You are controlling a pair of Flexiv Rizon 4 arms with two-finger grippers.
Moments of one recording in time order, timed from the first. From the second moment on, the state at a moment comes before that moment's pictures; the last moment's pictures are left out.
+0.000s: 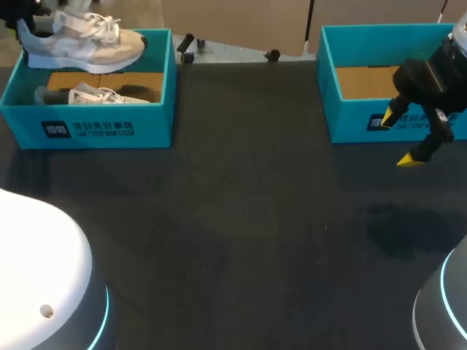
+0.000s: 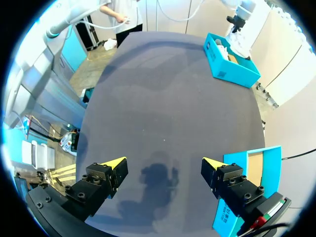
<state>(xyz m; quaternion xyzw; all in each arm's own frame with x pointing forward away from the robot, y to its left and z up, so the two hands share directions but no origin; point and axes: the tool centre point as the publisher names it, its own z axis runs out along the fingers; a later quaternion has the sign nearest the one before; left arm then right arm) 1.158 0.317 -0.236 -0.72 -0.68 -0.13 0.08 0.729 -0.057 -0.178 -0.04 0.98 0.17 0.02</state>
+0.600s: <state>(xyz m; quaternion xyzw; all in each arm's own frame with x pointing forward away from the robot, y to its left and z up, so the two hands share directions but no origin) 1.187 0.307 -0.294 -0.72 -0.68 -0.14 0.08 0.729 -0.057 -0.178 -0.04 0.98 0.17 0.02</state>
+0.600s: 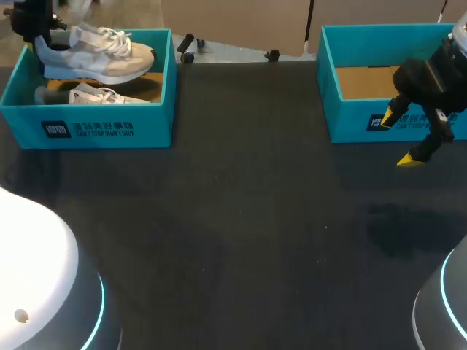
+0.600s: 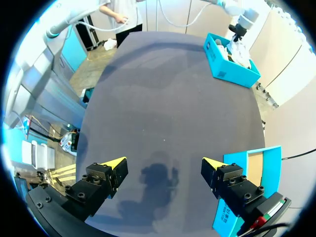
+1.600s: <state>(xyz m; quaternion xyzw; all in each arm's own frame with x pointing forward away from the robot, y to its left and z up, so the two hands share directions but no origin) 1.211 0.290 -0.365 -0.73 -0.67 -0.11 0.09 0.729 -0.057 -0.178 -0.04 0.98 0.17 0.02</state>
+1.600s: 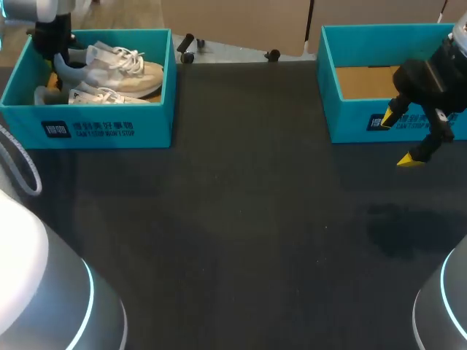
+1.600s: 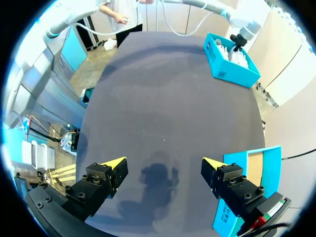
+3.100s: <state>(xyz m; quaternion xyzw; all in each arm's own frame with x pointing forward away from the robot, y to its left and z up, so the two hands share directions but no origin) 1.177 0.287 -0.266 -0.75 -0.66 0.00 0.05 0.729 -0.057 -0.178 -0.04 0.98 0.17 0.02</state>
